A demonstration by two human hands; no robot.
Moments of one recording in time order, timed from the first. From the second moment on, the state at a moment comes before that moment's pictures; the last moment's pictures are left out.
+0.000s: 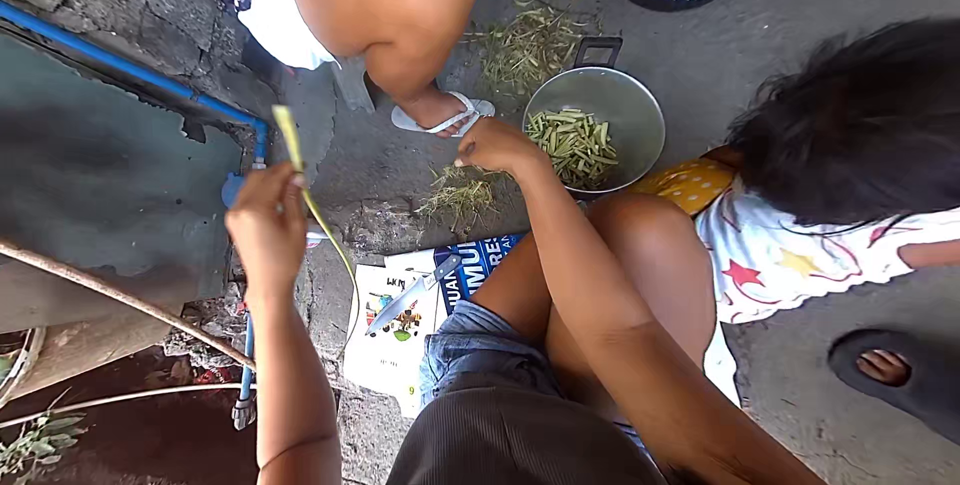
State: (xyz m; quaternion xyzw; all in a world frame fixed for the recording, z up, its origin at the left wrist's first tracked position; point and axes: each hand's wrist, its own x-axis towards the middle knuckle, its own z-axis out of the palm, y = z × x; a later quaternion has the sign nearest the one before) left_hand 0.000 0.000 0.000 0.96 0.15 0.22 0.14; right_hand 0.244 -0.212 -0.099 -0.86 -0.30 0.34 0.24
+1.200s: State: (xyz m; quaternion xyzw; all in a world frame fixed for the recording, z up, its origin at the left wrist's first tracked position) left_hand 0.053 -0.076 -0.088 0.97 0.04 0.18 0.13; right_hand 0.169 -0.211 -0.072 -0.82 -0.53 0.09 0.21
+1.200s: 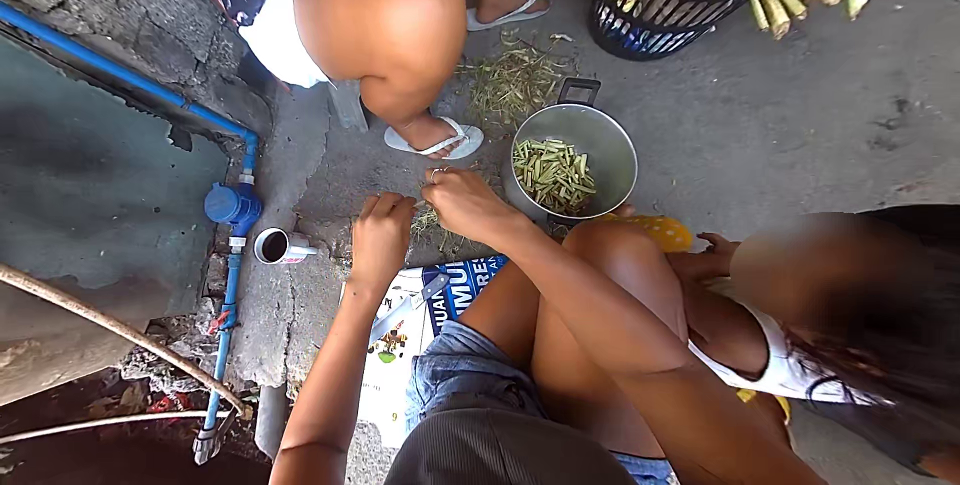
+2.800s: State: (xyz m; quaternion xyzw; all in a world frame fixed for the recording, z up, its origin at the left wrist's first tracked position) left_hand 0.055 -0.075 -0.056 0.90 0.10 0.31 0.30; right_hand 0.258 -0.284 -0.050 -0.95 -0.09 0.08 0.30
